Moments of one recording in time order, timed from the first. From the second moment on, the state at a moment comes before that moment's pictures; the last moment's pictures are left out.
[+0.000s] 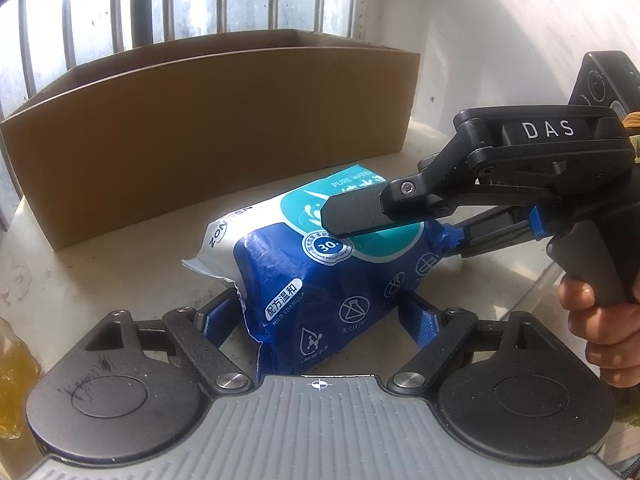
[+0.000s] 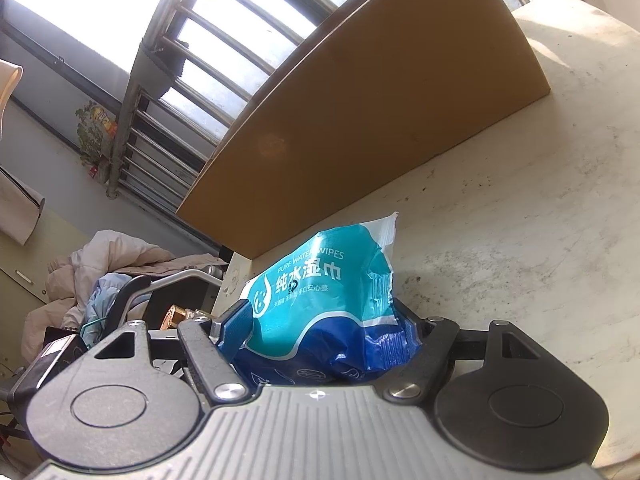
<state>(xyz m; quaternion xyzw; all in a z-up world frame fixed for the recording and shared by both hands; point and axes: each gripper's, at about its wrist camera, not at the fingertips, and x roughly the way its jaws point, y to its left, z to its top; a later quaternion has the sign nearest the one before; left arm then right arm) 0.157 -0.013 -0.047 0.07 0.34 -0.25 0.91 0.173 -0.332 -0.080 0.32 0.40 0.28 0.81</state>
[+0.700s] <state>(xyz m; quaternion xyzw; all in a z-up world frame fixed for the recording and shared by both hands) 0.157 -0.018 -0.050 0.07 0.34 -0.24 0.91 0.173 -0.332 -0.080 0.32 0.39 0.29 0.81</state>
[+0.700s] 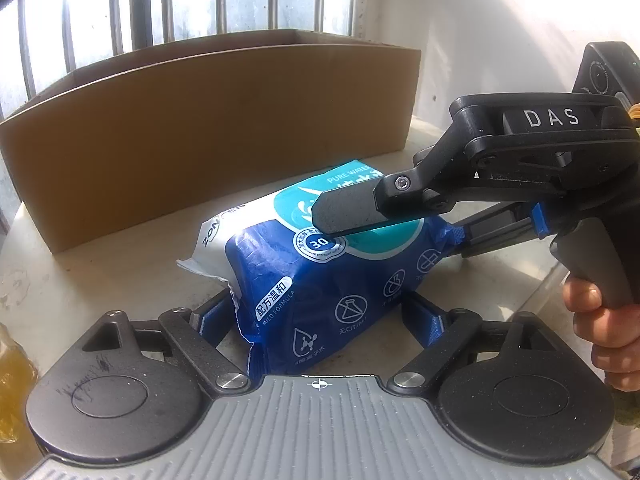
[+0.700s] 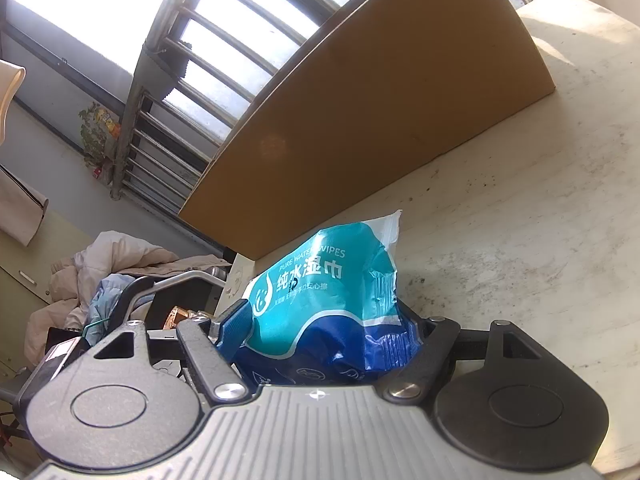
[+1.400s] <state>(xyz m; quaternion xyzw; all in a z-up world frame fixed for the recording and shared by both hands) 0.148 -0.017 -0.030 0.07 0.32 -0.24 0.91 0.169 -0.331 -0.064 0.31 0.38 0.30 0.82</state>
